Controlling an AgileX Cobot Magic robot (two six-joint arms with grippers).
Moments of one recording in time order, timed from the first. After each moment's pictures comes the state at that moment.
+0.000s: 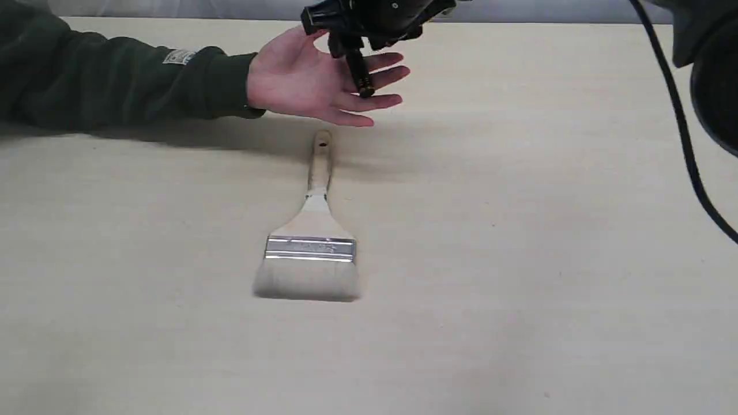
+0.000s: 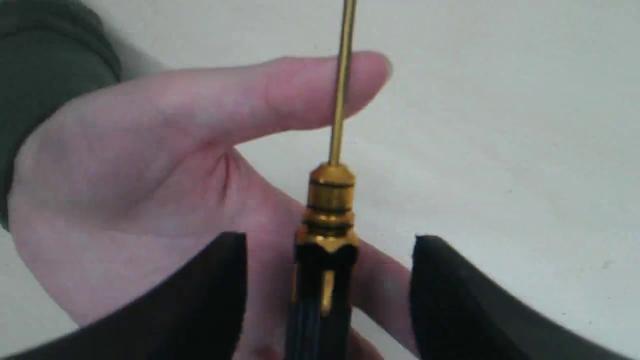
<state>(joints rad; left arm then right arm) 0.00 0.00 0.00 0.07 0.26 -0.07 0.45 2.24 -1.95 0.15 0.79 0.00</state>
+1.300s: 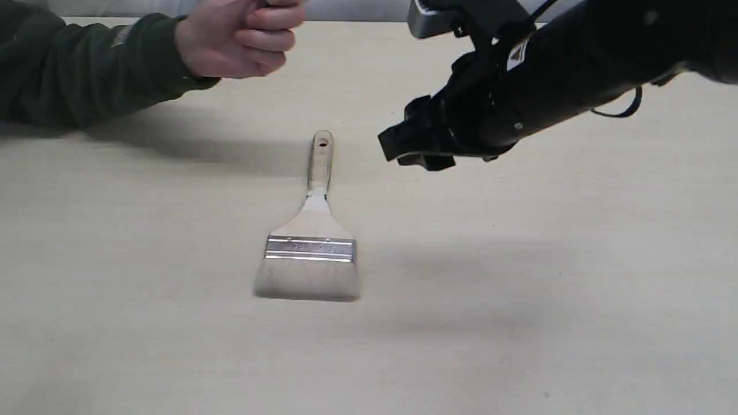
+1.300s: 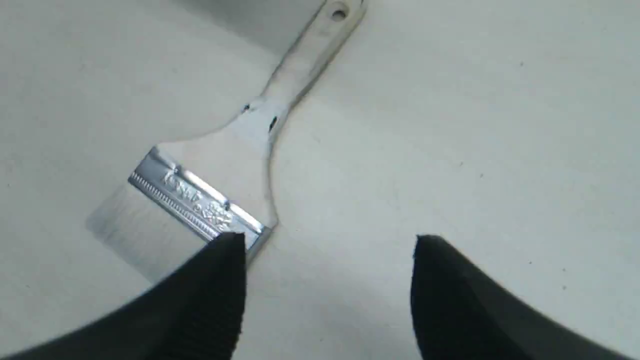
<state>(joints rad) 0.00 0.00 0.00 0.07 0.26 -0.07 0.53 1.57 -1.01 0.23 0.53 -0.09</state>
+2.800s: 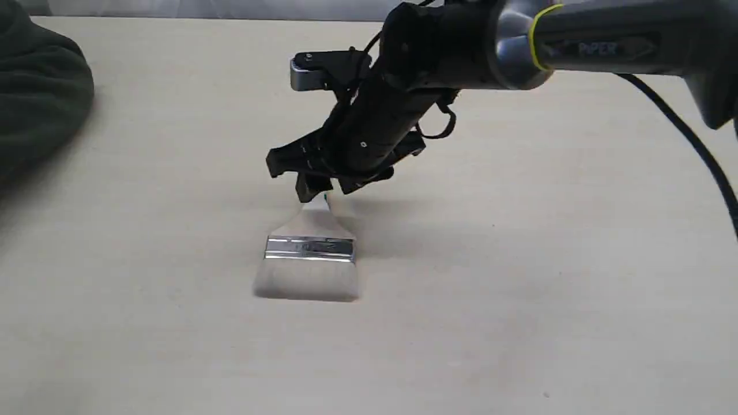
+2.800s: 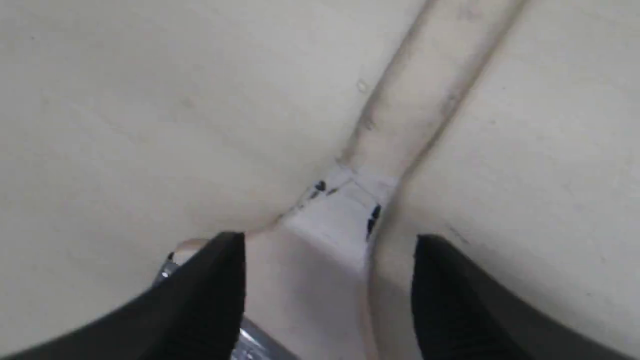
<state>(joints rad) 0.00 0.00 0.00 0.07 0.26 -0.07 0.59 2.13 -1.47 0.35 0.67 -0.02</state>
